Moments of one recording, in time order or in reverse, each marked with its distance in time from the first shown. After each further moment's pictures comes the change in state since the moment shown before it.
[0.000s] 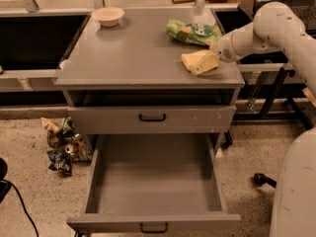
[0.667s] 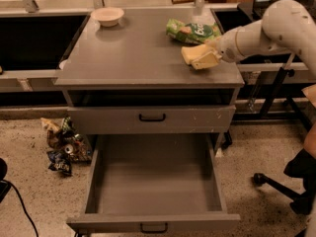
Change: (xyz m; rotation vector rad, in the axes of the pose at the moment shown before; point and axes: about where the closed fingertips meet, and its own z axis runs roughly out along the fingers) arm -0.023 0.031 -0.033 -0.021 -0.091 -0.048
